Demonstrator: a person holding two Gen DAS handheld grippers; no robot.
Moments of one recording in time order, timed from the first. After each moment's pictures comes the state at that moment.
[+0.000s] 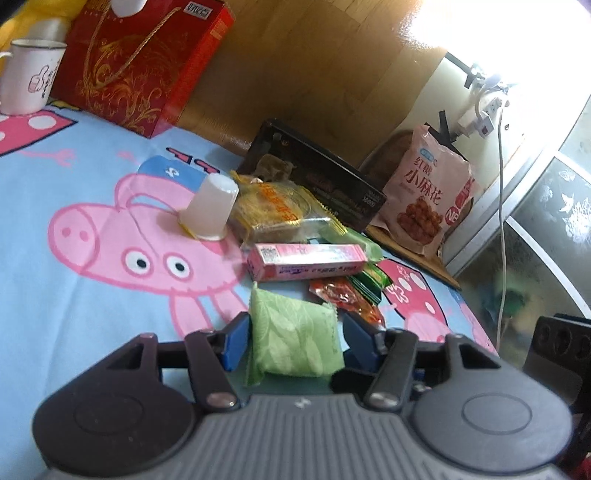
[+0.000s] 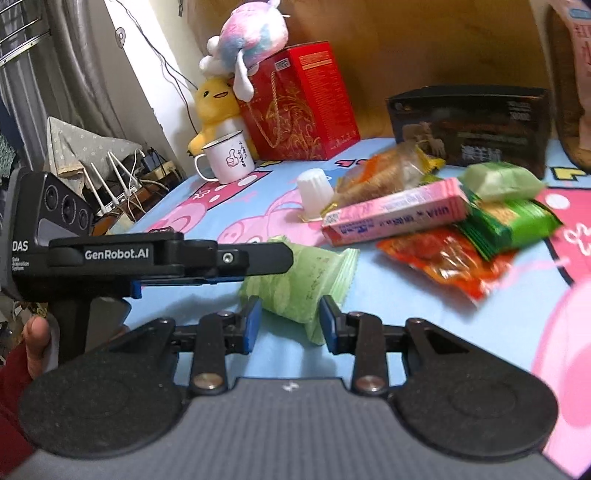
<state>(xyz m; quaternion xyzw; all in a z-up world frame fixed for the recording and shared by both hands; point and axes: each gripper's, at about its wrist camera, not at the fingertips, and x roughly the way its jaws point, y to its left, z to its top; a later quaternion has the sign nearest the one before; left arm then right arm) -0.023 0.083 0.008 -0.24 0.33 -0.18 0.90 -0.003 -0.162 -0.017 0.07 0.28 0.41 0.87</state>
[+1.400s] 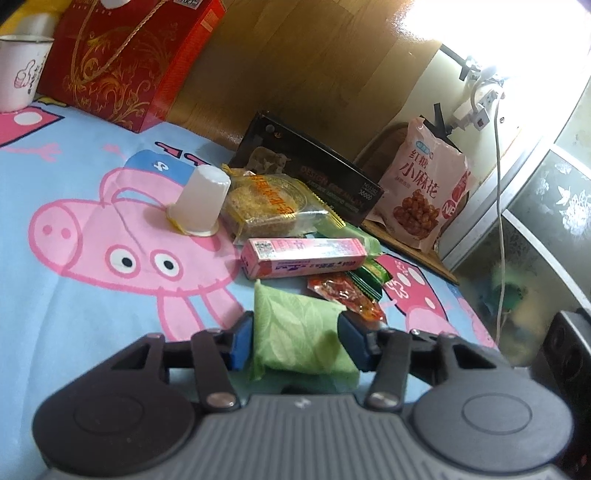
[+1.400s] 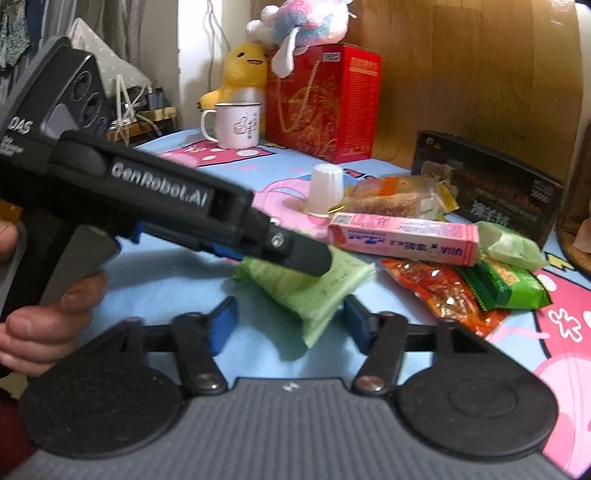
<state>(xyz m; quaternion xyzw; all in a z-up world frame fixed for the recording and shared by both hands) -0.013 0.075 -0.001 -0.23 0.32 -0.20 0.90 -0.015 -0.123 -0.027 -0.10 0.20 0.38 0.90</state>
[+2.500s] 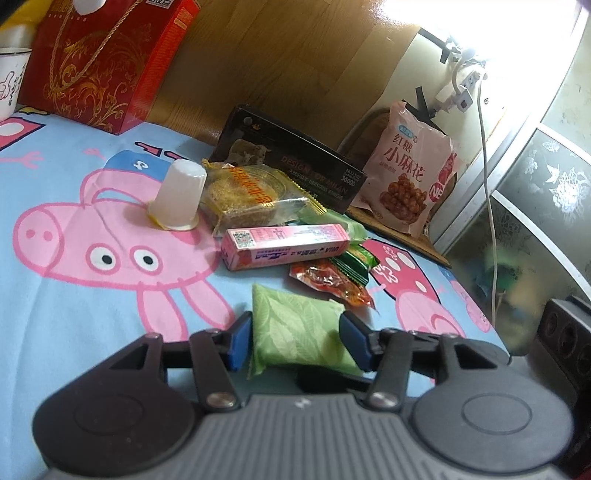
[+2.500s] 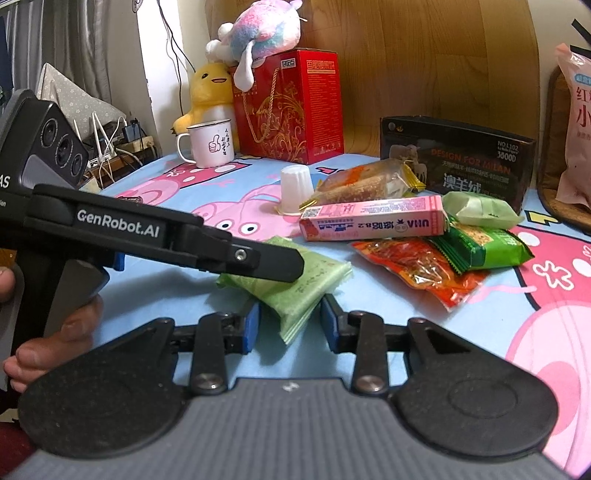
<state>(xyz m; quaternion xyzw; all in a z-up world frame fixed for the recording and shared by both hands) -0.017 0.067 0.000 -0.20 0.33 -0.22 0.90 -0.018 -0.146 -0.029 -0.03 0.22 0.37 0.90</state>
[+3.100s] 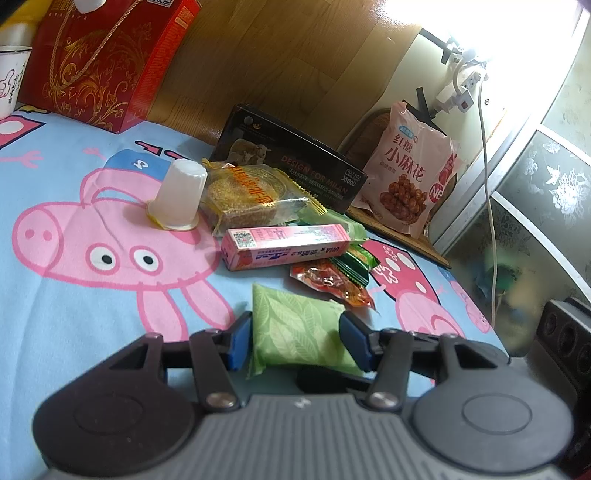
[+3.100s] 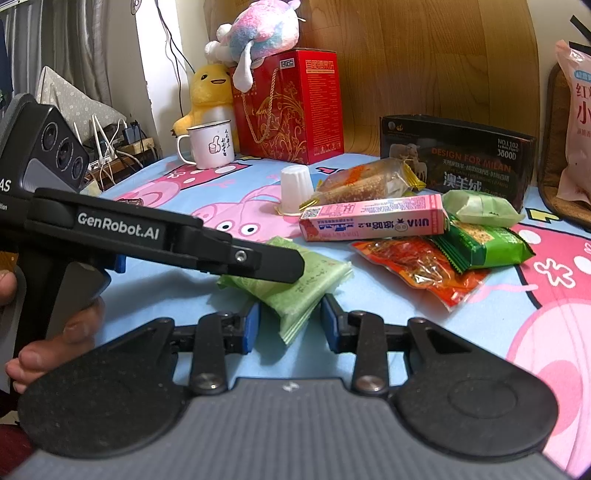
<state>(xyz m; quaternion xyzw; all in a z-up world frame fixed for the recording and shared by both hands) -0.016 0.066 0.000 -0.20 0.33 -0.23 0.90 -0.017 -0.147 -0.029 -0.03 0.22 0.37 0.90</state>
